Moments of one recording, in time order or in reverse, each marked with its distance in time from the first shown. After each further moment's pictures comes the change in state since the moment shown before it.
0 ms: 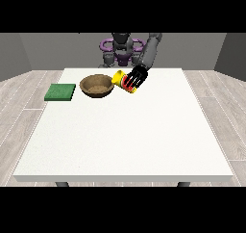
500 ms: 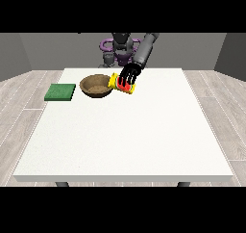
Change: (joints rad) left arm -0.146 -0.006 -0.174 0.139 -0.320 0.143 0.293; right arm -0.025 0.015 0.015 0.083 0.025 0.013 -0.043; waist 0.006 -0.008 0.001
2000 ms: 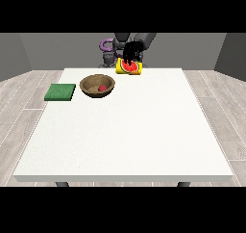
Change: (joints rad) left arm 0.001 -0.083 -0.206 -0.061 -0.299 -0.213 0.317; right arm 0.146 -0.004 -0.051 0.207 0.028 0.052 -0.080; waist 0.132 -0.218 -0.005
